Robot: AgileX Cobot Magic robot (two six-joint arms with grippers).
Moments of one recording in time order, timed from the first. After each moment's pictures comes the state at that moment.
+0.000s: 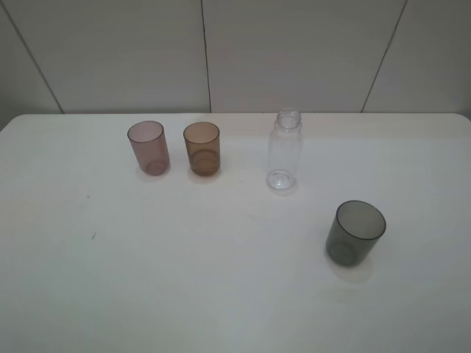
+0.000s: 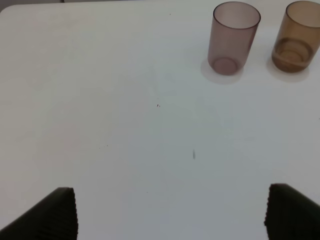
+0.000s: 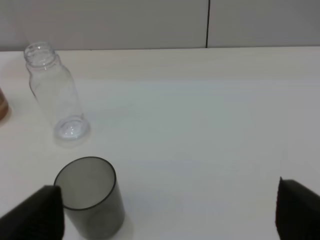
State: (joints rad) left arm -0.09 -0.01 -0.50 0.00 1.06 -0.02; right arm 0.03 0.00 -0.52 0.00 1.06 0.04
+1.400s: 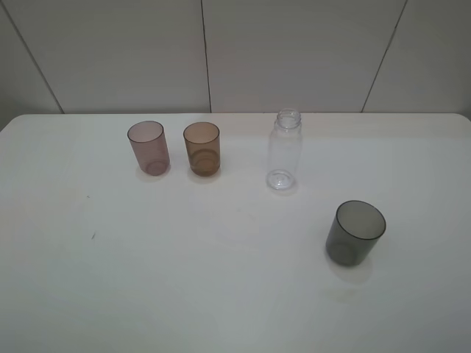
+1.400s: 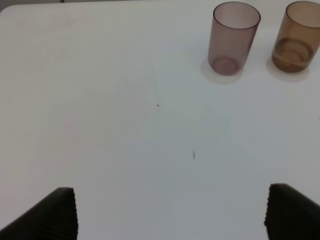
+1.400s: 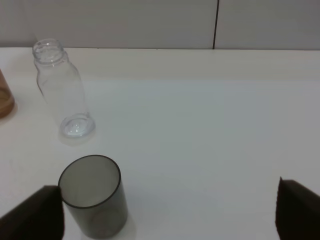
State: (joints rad) left arm -0.09 -0.01 -0.50 0.00 1.06 -0.02; right arm 0.03 0.00 -0.52 0.00 1.06 0.02
